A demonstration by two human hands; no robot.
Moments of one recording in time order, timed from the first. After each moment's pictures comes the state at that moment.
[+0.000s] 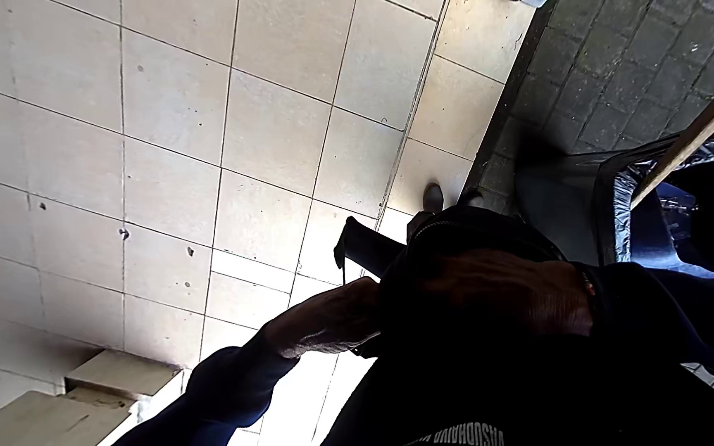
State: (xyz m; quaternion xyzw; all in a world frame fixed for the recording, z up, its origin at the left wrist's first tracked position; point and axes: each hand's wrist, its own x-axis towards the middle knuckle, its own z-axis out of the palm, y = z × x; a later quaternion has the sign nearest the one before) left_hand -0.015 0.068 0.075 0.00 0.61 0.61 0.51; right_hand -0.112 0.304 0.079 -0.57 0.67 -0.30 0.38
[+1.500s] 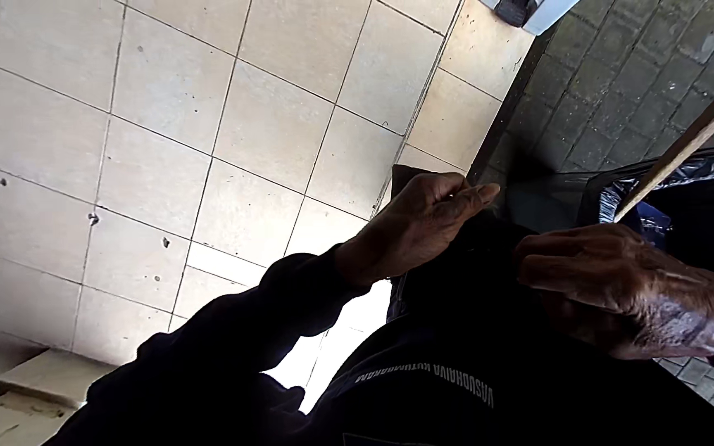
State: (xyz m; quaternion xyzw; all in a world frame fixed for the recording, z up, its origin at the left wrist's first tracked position) left_hand -0.091 0.141 0.083 -0.07 0.70 0.65 0.30; right_hand -0.139 0.385 0.117 -0.52 0.71 -0.37 0.29
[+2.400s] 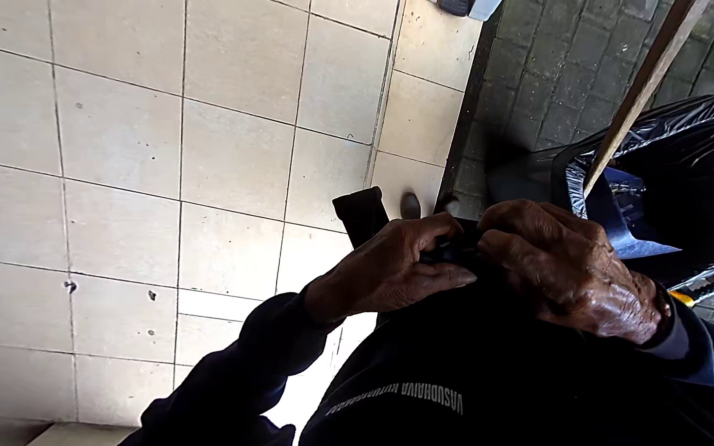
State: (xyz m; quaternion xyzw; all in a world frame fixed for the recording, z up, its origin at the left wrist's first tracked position) left_hand -0.092 0.157 0.056 0.15 0.68 0.63 0.35; right_hand -0.116 0.401 0.099 -0.42 0.85 -0.31 0.06
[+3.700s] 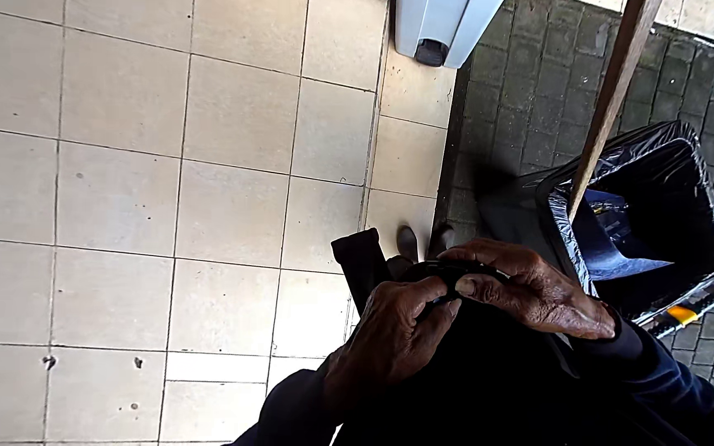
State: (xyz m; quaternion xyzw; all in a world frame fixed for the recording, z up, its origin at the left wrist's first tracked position) left_hand -0.076 0.169 0.047 0.15 0.80 0.56 0.15; right_hand -0.130 0.397 0.062 -0.21 0.72 -0.60 0.27
